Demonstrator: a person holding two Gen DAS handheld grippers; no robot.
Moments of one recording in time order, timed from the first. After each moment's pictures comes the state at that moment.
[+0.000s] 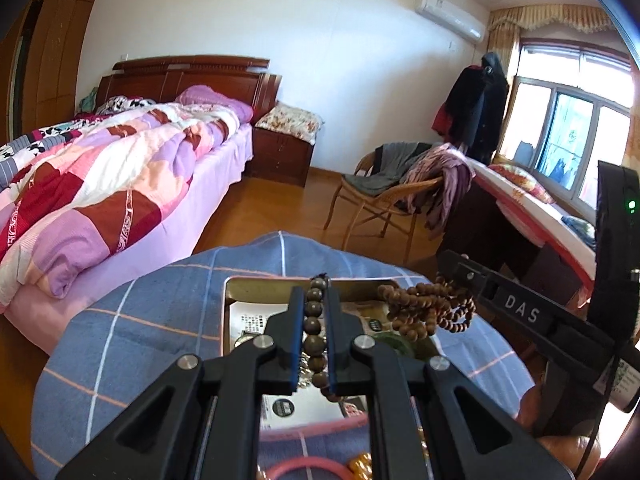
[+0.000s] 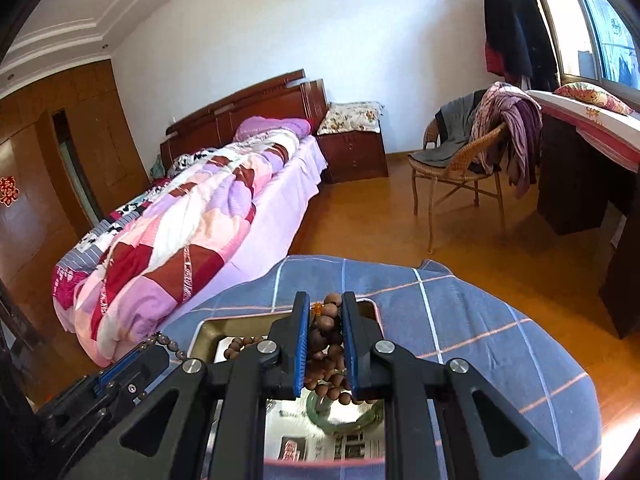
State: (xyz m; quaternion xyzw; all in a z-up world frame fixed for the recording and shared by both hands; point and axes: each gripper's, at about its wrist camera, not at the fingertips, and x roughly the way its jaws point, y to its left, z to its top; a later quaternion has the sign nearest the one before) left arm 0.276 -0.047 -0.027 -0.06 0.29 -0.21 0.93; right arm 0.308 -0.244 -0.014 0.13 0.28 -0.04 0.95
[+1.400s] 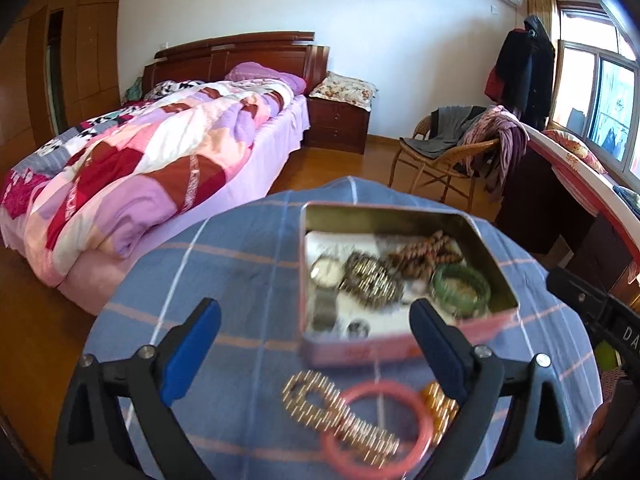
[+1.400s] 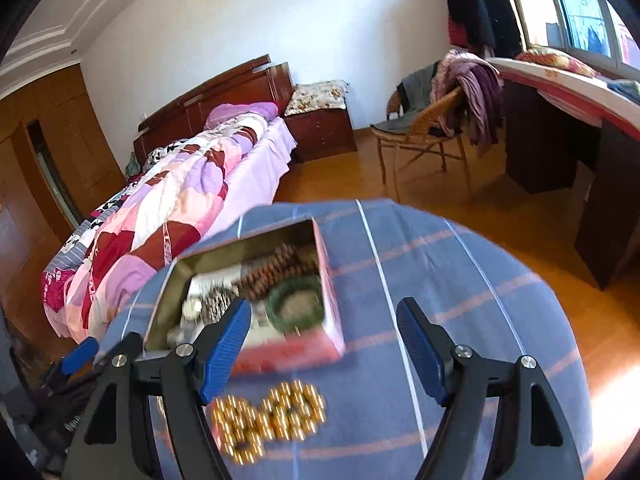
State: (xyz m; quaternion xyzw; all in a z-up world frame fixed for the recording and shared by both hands) left arm 0.234 -0.017 -0.050 -0.01 0.34 -0.10 0.93; right arm 0.211 -0.261 -0.043 0.16 0.32 -0.09 0.93
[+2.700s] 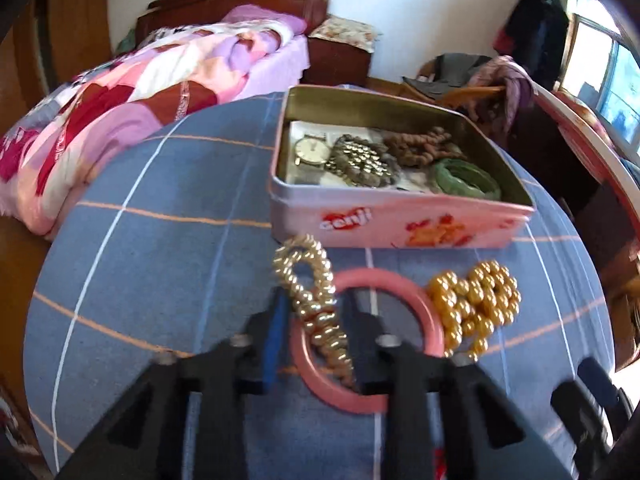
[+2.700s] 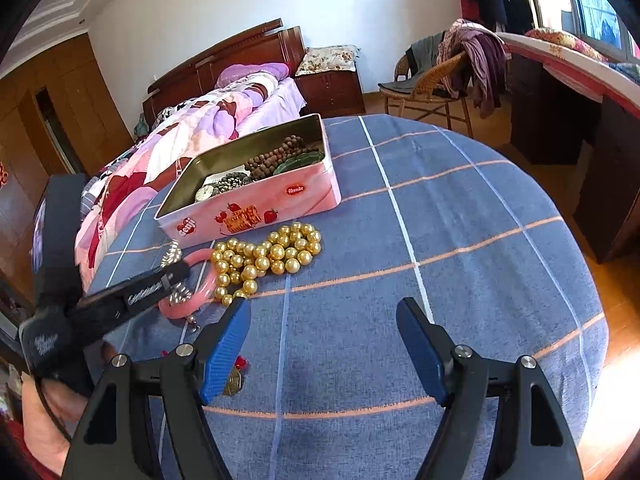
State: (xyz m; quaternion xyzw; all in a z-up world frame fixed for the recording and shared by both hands) left arm 0.214 -0.040 -0.113 -0.01 0.44 -0.12 0.89; right arm 0.129 -0.233 -0.090 0.15 0.37 -0.06 0.91
